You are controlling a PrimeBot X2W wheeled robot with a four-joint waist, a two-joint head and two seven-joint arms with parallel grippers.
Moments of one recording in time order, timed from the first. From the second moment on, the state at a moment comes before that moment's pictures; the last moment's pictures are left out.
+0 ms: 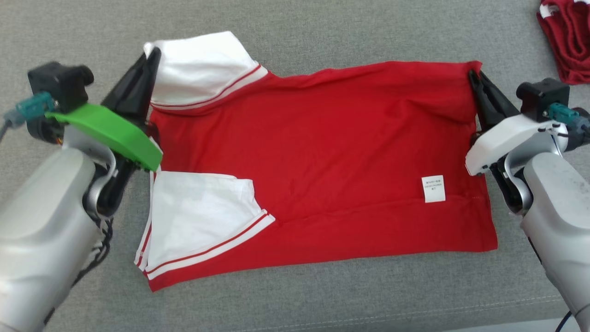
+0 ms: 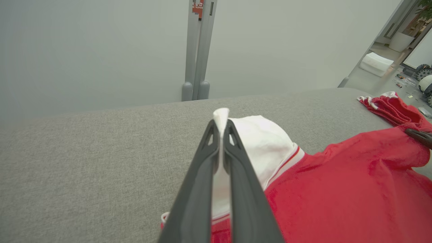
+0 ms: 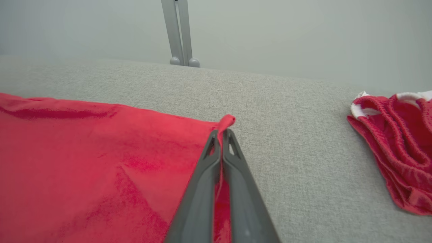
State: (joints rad) left arm -0.91 0.52 -0.88 0.52 -1.06 -0.11 -0.26; right arm -0.73 -0.36 0.38 0.69 0.44 0.13 -0.24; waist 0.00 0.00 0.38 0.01
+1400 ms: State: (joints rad) left arm -0.17 0.16 -0.05 0.10 -0.39 -0.07 -0.26; right arm -0.24 -0.29 0.08 0.34 0.36 0.13 -0.22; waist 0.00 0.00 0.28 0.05
